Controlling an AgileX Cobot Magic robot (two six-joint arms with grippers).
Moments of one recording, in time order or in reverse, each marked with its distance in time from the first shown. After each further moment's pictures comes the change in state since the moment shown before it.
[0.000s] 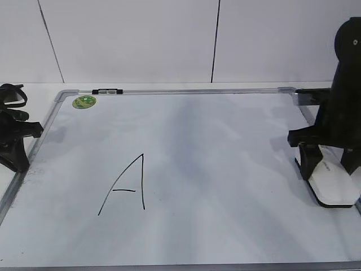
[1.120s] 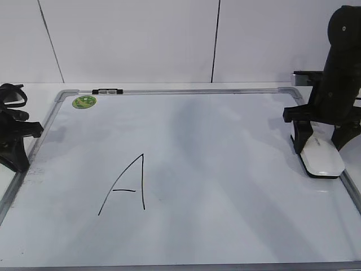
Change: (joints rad) left arm 0.000 0.000 0.000 -0.002 0.002 0.000; right arm -0.055 0.150 -0.243 0.003 0.033 -0.005
